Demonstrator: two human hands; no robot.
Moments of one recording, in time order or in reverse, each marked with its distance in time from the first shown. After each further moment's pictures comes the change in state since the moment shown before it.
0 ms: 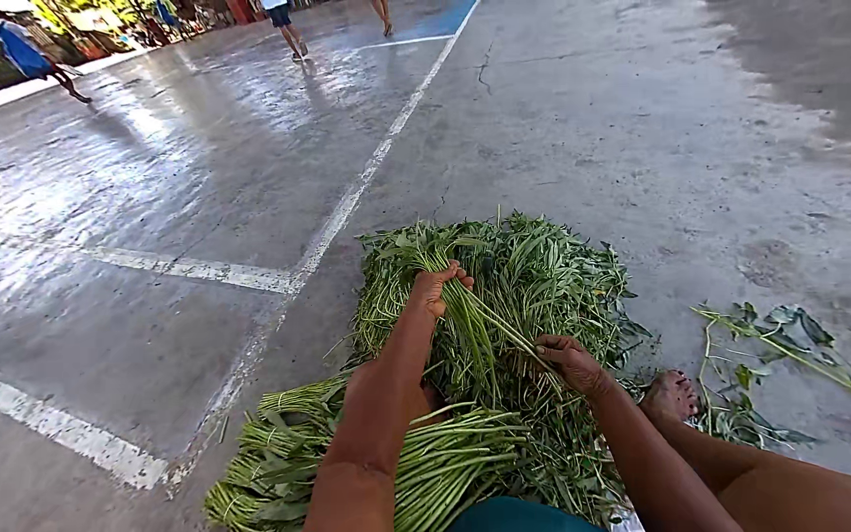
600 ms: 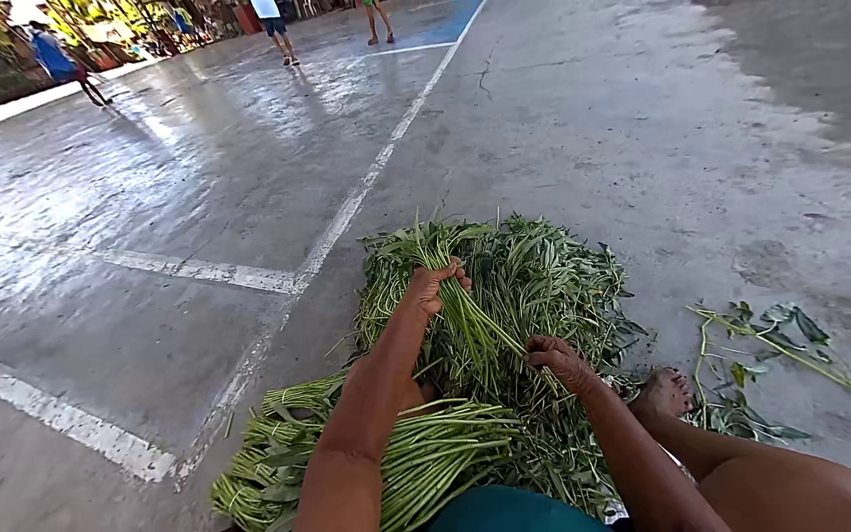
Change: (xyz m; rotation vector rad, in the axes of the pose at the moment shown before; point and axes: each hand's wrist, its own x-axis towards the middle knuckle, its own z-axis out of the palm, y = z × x) left_hand -0.019 0.007 0.002 0.071 -0.162 0.031; right_hand -0.003 0.004 0.005 -0.281 0.004 0.070
